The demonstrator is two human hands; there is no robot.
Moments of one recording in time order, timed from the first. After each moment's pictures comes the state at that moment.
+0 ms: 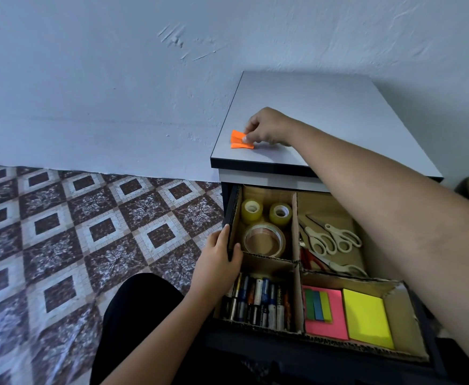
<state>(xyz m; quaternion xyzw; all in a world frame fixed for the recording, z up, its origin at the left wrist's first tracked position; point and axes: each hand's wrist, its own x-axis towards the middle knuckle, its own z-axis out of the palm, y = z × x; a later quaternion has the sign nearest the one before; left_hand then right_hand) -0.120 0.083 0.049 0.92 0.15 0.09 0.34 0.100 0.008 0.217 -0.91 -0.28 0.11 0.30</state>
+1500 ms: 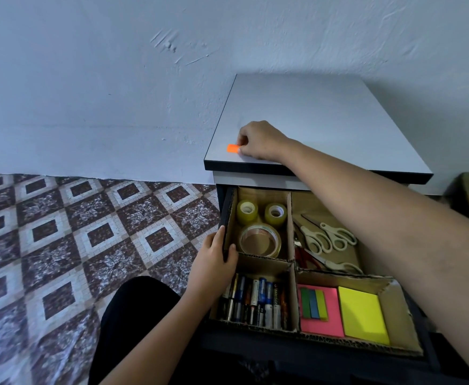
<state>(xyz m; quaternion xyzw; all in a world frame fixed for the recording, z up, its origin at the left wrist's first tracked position) -0.120 0.081 0.053 0.92 0.15 0.09 0.34 0.085 0.006 0.199 -0.93 -0.33 0.00 0.19</state>
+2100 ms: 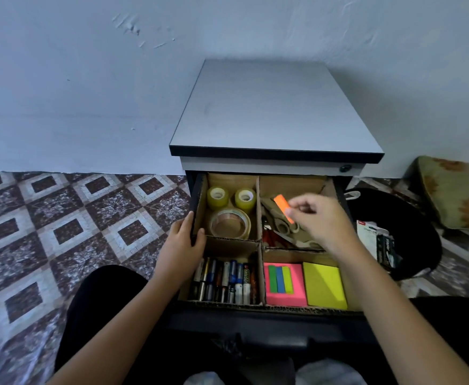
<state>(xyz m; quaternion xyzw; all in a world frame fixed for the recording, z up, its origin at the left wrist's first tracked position) -0.120 0.081 0.053 0.93 0.16 0.08 0.34 -0.068 -0.154 0.136 -0.88 -0.05 0.03 0.47</state>
